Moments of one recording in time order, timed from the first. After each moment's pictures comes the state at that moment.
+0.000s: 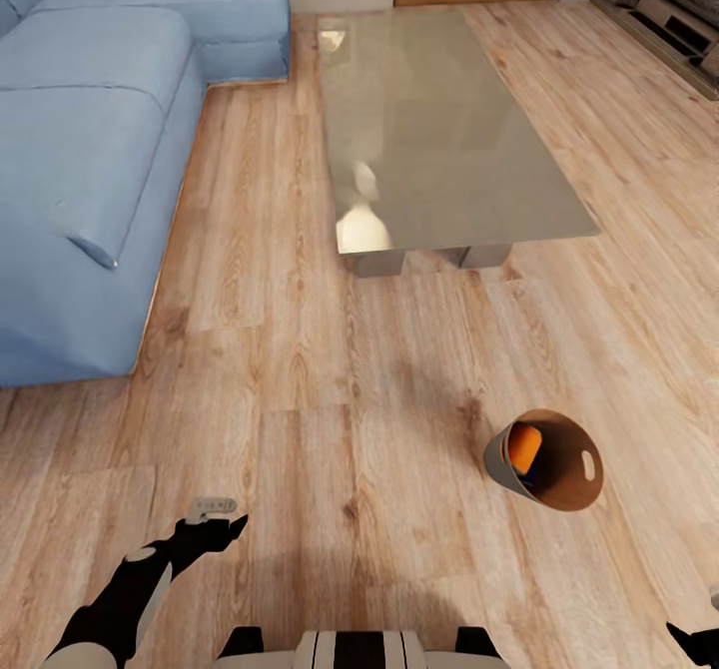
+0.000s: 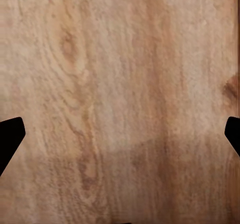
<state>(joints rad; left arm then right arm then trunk) -0.49 0.09 0.26 -0.62 -0.15 0.11 -0.37 -0.33 -0.11 -1.19 -1.20 1.08 0.01 0.95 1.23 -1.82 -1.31</state>
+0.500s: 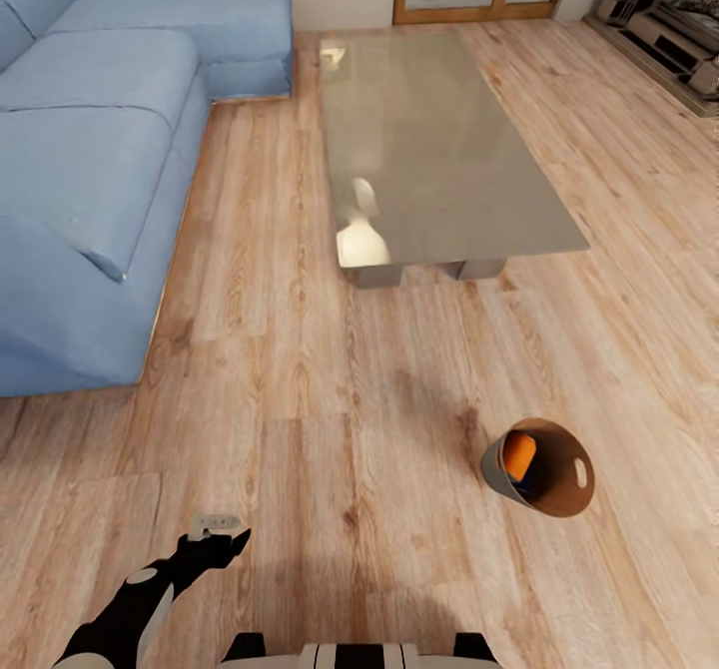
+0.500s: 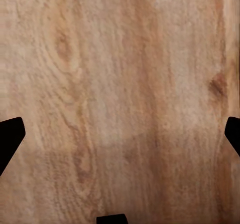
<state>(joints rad) -0.49 0.09 0.26 -0.51 -0.15 -0.01 -0.37 -0.31 -0.26 -1.10 -0.23 1.08 -0.20 0.00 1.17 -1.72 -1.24</state>
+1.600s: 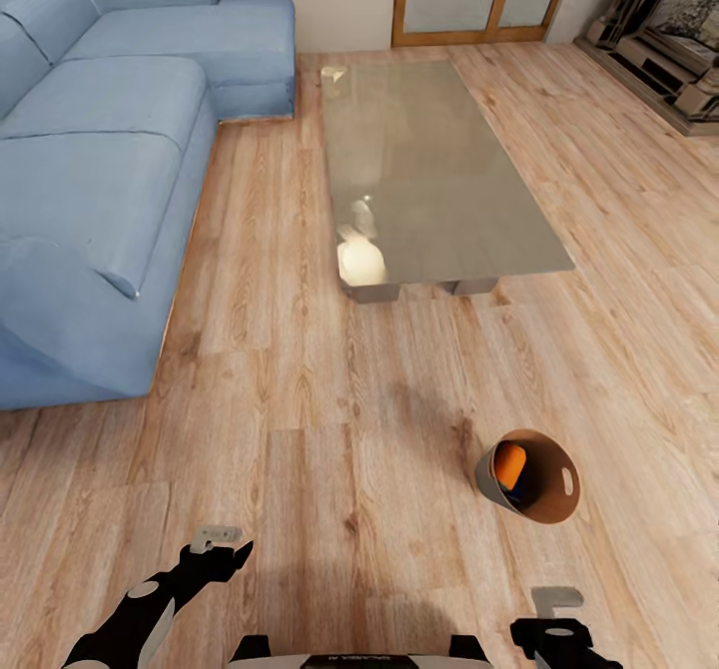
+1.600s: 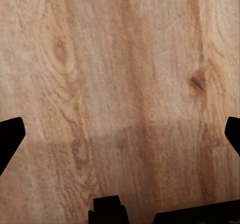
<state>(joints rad) -0.49 0.09 0.26 -0.43 -0.17 -0.07 -0.37 -0.56 -0.05 -1.03 -0.12 1.08 0.00 -0.17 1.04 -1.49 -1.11</state>
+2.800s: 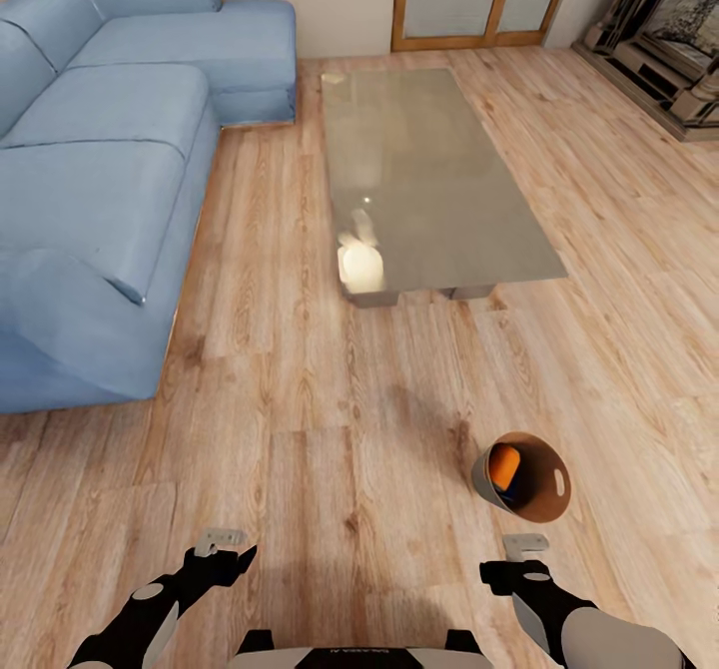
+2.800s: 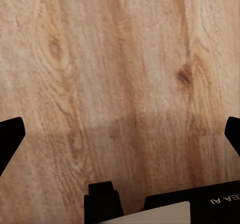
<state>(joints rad) -0.49 0.08 0.26 -0.42 -0.20 -0.07 -0.37 -0.69 -0.05 -1.03 -0.04 1.08 -0.04 -0.09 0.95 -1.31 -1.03</state>
